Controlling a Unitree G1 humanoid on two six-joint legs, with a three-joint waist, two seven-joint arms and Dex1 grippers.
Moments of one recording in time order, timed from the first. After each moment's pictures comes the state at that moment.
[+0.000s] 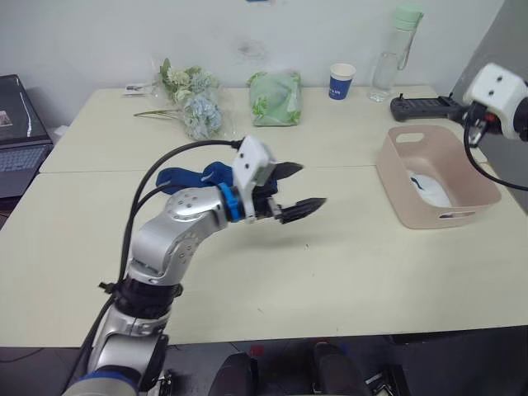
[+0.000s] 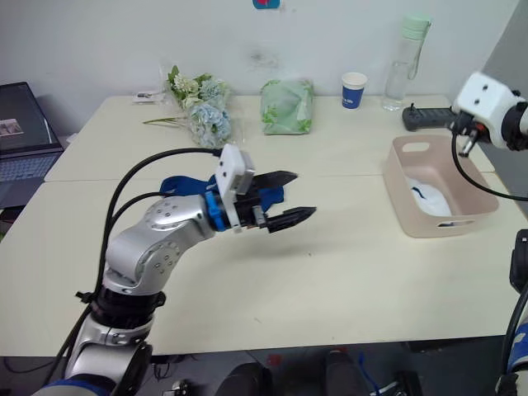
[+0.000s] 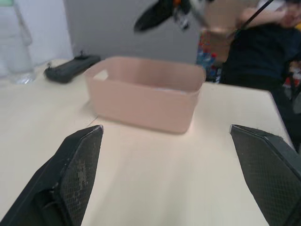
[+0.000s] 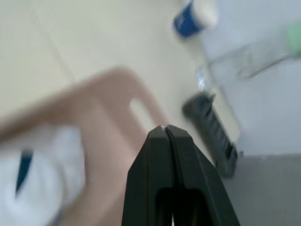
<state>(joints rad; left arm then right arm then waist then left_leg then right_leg) -0.54 0.47 -0.08 -0.27 -0.49 0.61 -0.73 -1.33 -0.86 0.06 1.09 -0.16 -0.16 1.04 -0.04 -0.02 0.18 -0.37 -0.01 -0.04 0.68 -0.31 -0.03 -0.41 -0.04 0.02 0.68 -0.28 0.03</state>
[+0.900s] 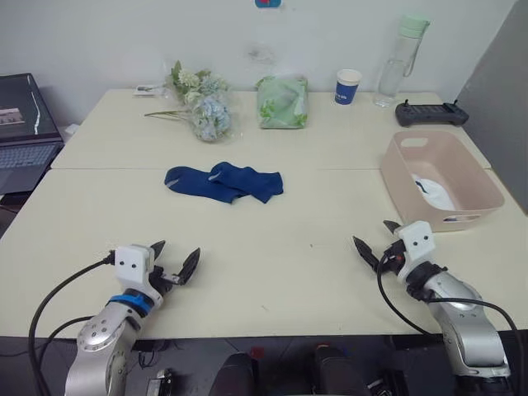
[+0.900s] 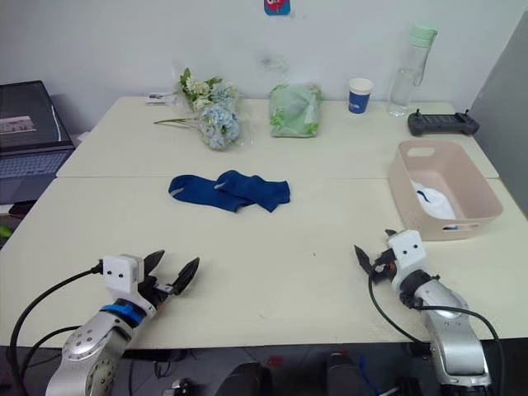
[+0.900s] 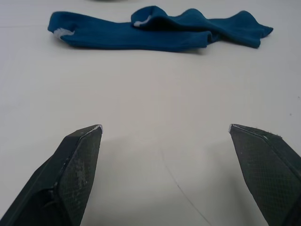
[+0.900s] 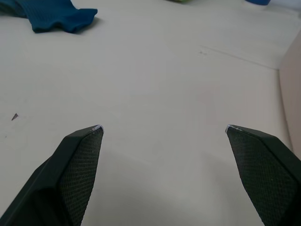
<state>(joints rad) 0.20 0.37 0.28 -0.21 -0.35 0.19 -0.49 0.04 -0.37 -0.12 -0.34 0.13 0.32 0.47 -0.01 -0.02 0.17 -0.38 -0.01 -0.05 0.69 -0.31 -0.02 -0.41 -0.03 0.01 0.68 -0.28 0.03</state>
